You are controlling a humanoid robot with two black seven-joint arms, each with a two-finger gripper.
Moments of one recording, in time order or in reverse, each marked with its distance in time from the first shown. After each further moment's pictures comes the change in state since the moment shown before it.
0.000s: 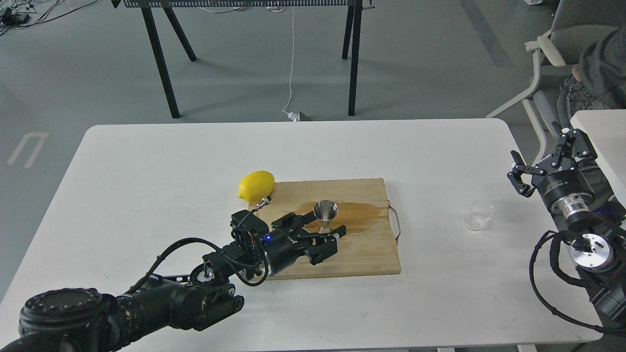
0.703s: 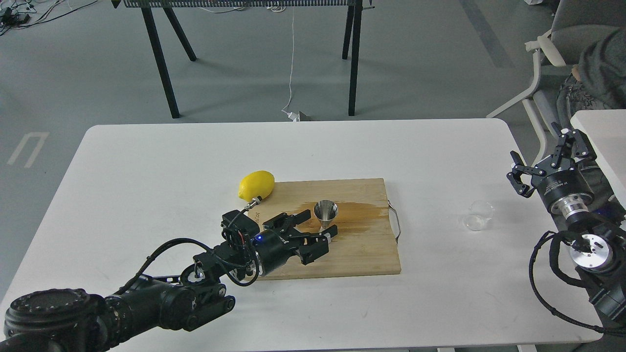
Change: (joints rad) left arm 0.009 0.052 -0.002 -0.036 -0.002 0.000 0.000; right arm -0.001 0.001 0.000 0.000 0.000 0.000 0.000
